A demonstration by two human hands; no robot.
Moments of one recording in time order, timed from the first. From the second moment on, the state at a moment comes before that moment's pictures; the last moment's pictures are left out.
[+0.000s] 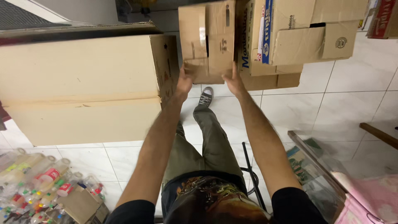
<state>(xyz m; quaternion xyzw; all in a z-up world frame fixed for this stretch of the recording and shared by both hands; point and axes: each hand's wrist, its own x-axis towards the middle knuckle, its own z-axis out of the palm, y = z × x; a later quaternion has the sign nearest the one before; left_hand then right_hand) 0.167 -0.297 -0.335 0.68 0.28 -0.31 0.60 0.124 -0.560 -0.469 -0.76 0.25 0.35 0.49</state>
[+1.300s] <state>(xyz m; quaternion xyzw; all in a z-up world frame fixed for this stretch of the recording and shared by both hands) -0.187 0.179 -0.114 0.67 0.33 -0.18 0.64 0.018 0.023 -0.039 -0.75 -0.25 0.44 0.42</state>
